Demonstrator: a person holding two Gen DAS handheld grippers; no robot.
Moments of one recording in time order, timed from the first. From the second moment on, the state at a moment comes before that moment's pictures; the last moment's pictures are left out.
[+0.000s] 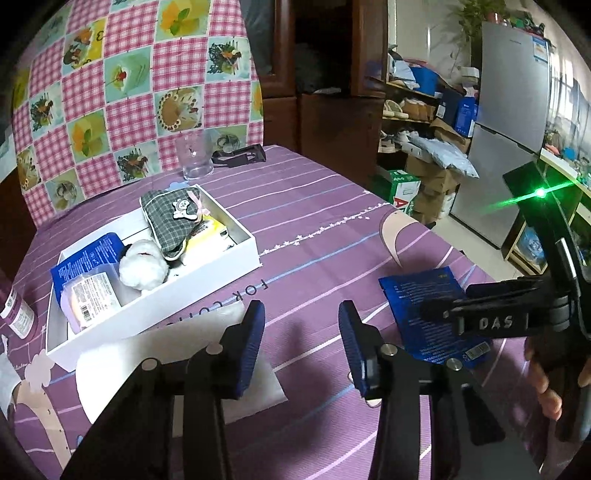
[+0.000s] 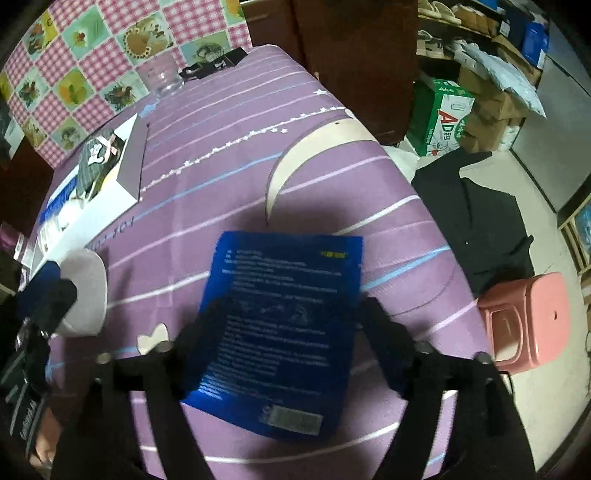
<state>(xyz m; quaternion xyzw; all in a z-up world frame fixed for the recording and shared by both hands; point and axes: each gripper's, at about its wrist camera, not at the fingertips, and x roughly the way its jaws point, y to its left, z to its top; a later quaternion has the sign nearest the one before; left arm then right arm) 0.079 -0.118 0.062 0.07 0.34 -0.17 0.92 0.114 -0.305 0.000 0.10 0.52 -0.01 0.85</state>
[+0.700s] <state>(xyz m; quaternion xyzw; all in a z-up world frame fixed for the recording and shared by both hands) 0.091 -0.090 0.071 0.04 0.33 -0.11 0.94 0.114 -0.303 0.004 0.07 0.52 -0.02 0.85</state>
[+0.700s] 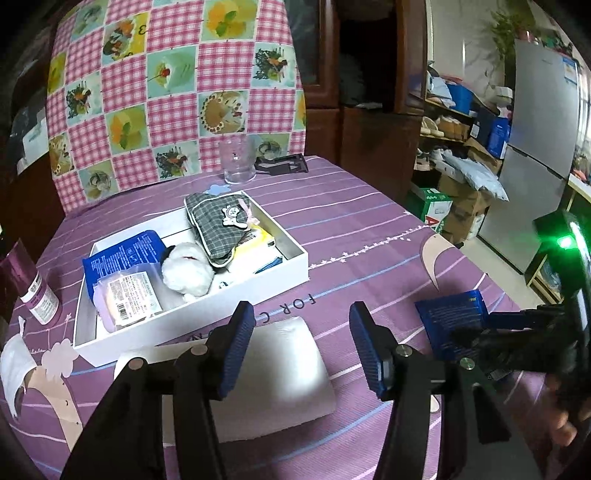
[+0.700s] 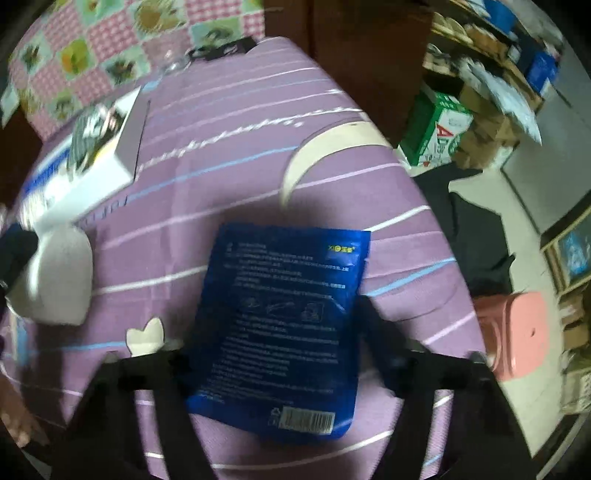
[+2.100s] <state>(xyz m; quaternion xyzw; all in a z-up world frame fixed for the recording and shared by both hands) 0.103 -0.041 0.083 -0.04 0.33 -0.07 0.94 0.110 -0.186 -0.008 -0.05 0.54 0.07 0.84</state>
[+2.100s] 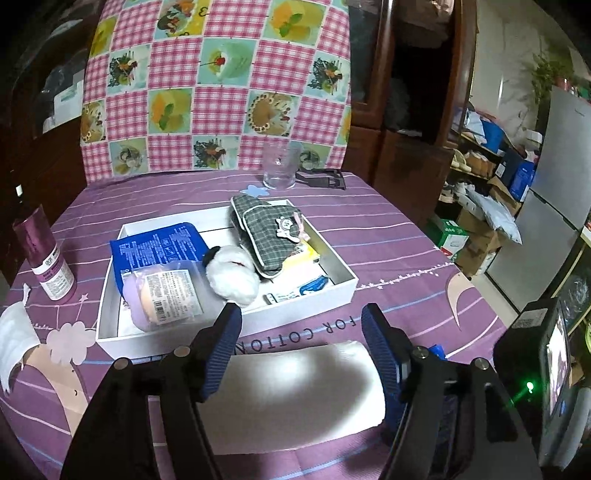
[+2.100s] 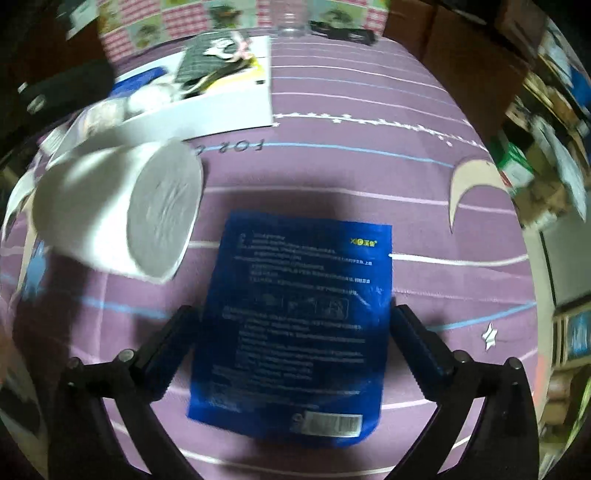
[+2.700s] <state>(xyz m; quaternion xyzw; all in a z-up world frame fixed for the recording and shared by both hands) 0.107 -0.028 0.084 -0.06 0.33 -0.06 0.94 0.103 -0.200 0.002 -0.04 0.55 0.07 0.83</state>
